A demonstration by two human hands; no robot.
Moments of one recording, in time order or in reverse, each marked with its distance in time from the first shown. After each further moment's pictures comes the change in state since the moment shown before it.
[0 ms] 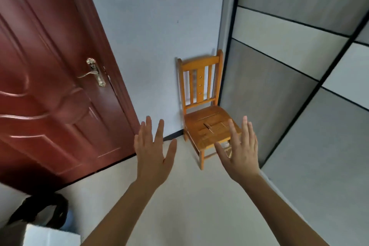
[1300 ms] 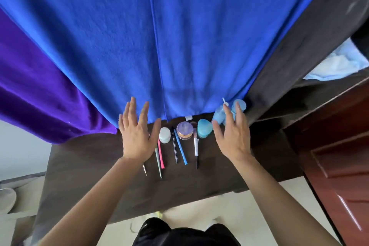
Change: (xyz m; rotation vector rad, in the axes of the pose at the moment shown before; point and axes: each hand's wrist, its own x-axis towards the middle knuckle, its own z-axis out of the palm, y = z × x) left_hand -0.656 -0.343 -0.428 0.738 0.870 -1.501; right_hand -0.487 -0.763 0.218 0.558 -0.705 -1.541
